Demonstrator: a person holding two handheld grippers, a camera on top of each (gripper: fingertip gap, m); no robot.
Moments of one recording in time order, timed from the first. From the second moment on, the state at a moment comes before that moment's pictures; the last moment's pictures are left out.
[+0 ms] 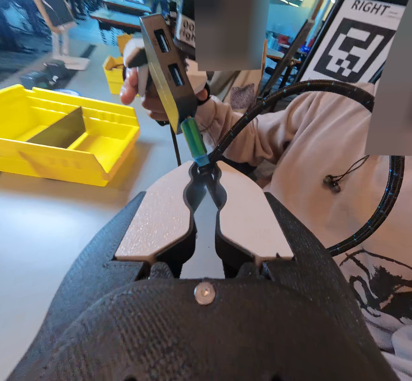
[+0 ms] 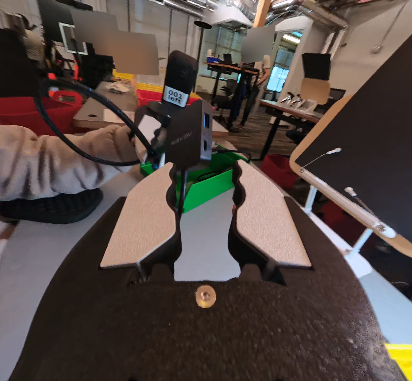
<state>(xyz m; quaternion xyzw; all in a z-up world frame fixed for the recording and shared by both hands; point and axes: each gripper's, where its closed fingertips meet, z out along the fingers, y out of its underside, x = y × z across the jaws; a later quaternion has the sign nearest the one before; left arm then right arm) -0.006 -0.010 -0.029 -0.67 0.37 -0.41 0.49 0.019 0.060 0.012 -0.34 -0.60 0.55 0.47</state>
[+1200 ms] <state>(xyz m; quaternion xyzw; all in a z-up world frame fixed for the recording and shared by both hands) 0.010 0.081 -0.089 -0.77 0.27 0.14 0.55 0.015 0.161 0.003 -0.57 -0.24 0.70 0.37</state>
